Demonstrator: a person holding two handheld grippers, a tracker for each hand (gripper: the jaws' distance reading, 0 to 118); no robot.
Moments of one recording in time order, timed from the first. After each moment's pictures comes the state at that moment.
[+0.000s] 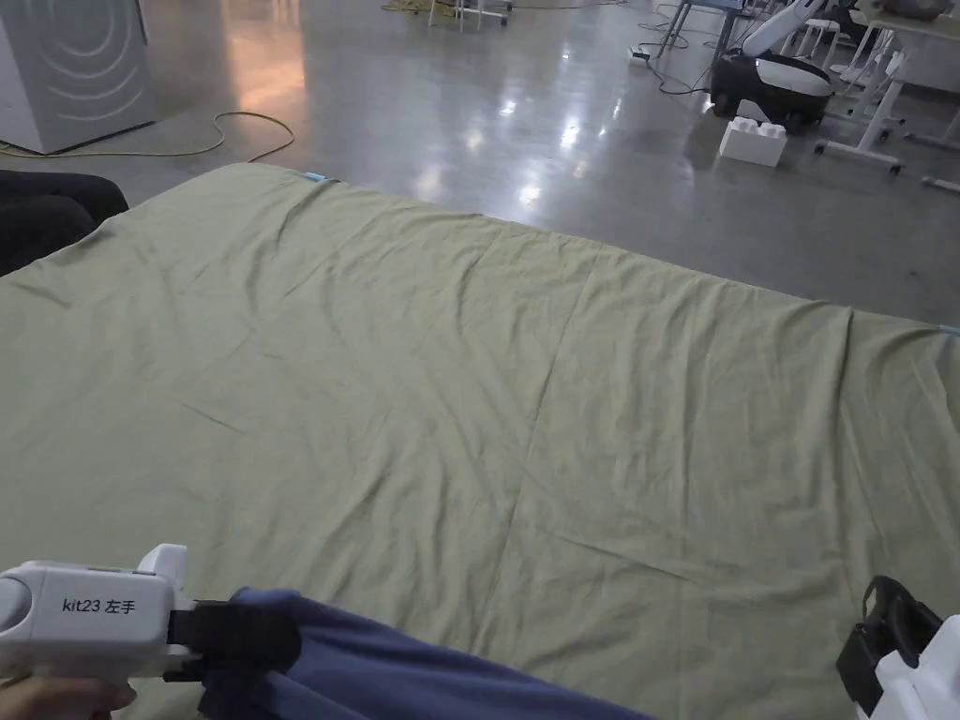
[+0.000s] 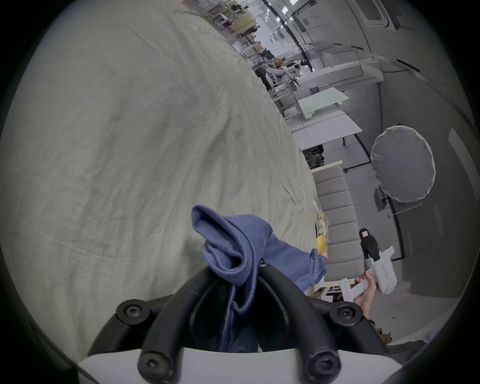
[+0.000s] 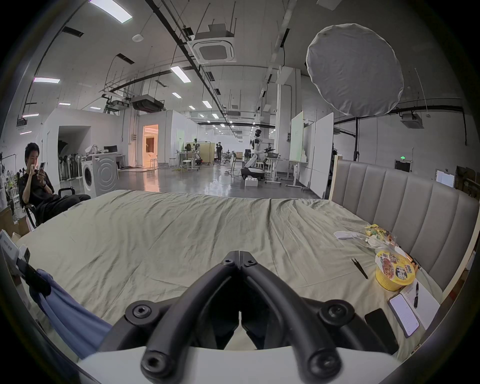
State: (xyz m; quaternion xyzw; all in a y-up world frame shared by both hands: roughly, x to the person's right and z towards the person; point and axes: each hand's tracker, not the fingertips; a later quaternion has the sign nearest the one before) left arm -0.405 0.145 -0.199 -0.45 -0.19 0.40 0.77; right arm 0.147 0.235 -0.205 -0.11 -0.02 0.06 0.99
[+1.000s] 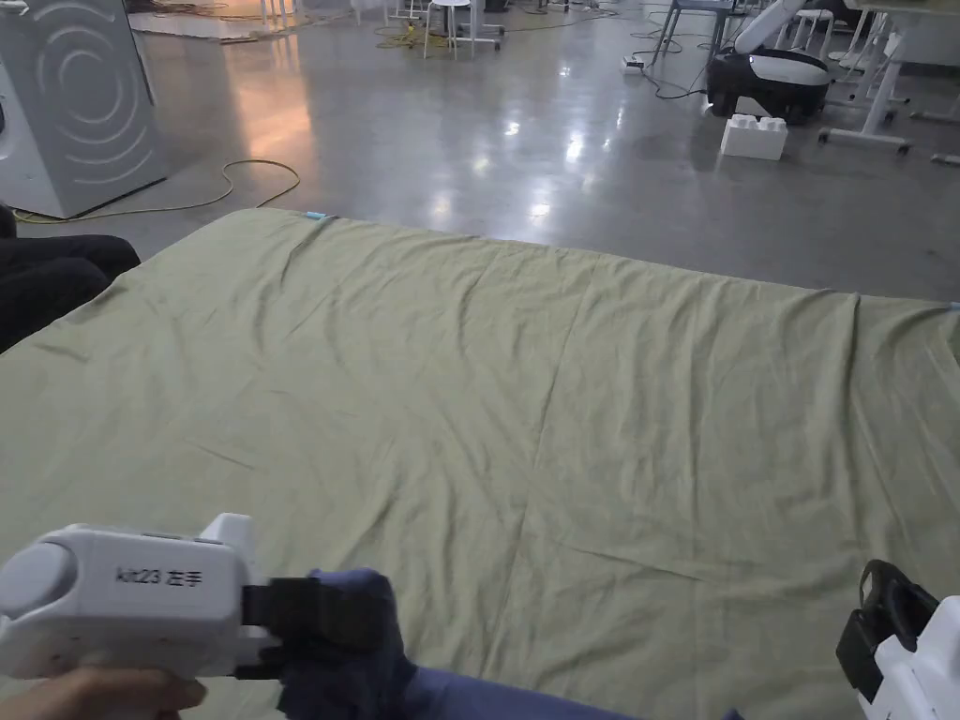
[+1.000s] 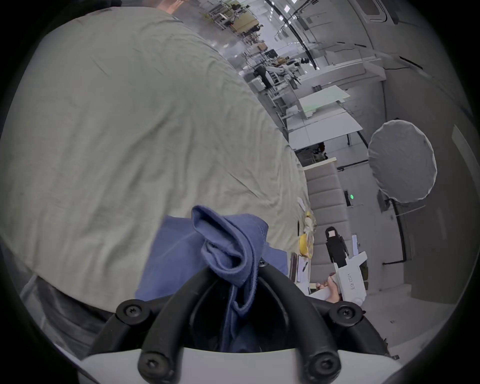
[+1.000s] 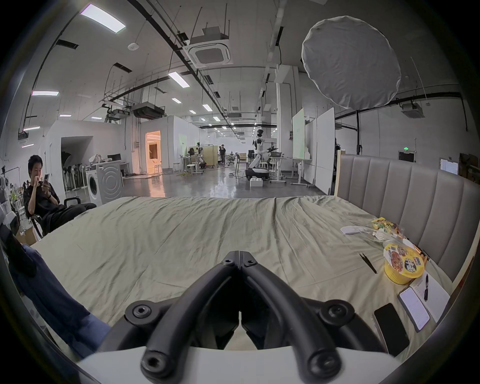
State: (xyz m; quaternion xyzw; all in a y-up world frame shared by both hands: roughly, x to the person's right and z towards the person) left arm -0.302 0.259 -0.195 -0.46 -0.17 0.40 0.77; right arm 0.158 0.231 -0.204 -0.11 0.00 0.02 0.99
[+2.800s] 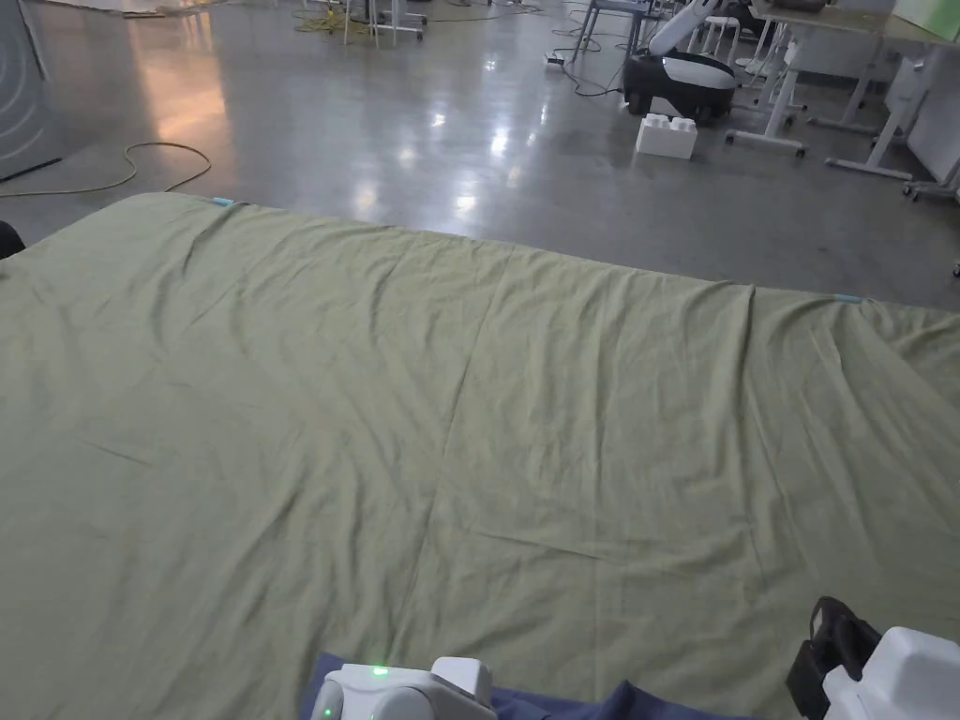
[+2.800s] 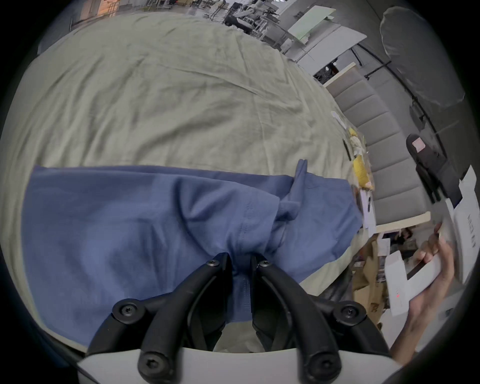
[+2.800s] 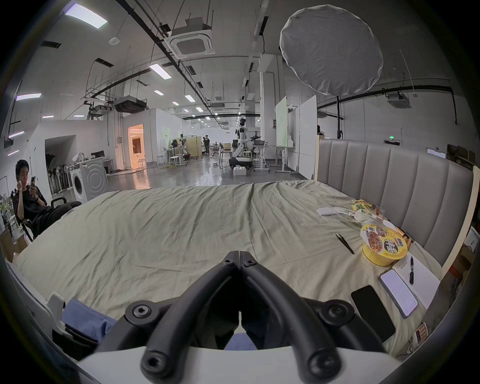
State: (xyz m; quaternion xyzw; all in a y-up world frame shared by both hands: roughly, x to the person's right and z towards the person) left arm -0.070 0.139 -0.213 -0.58 -0.20 0.17 0.78; right arm 0.204 0.215 -0.180 -0.15 -0.05 0.00 0.99
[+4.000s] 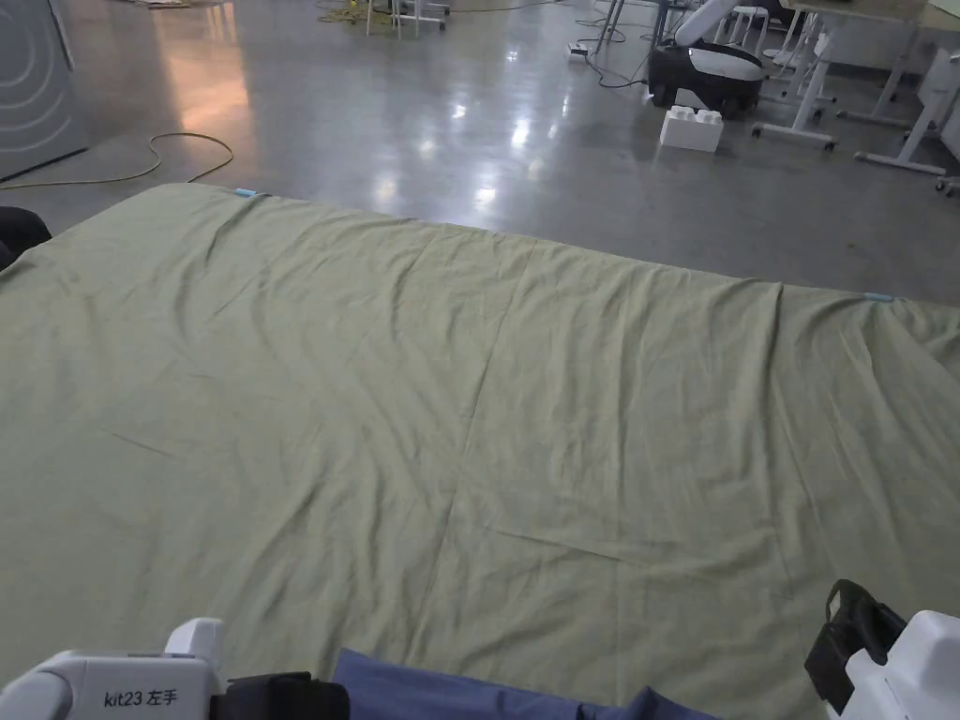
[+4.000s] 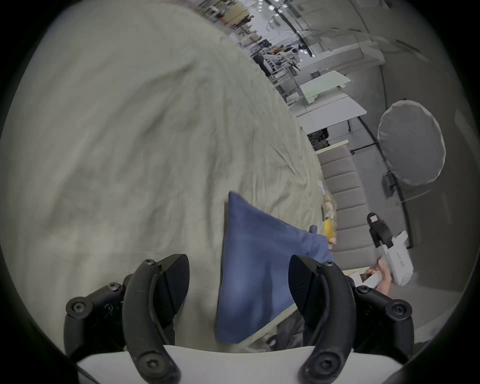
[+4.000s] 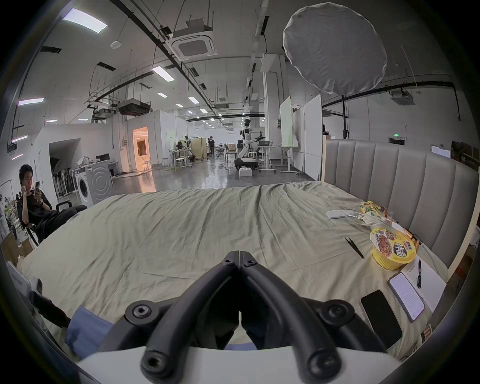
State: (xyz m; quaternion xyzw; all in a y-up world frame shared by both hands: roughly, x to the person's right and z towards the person) left arm -0.308 0.107 -0.196 -0.48 -0.19 0.38 0.77; right arm 0.199 0.224 -0.195 -0.15 -0.03 -0.01 0.99
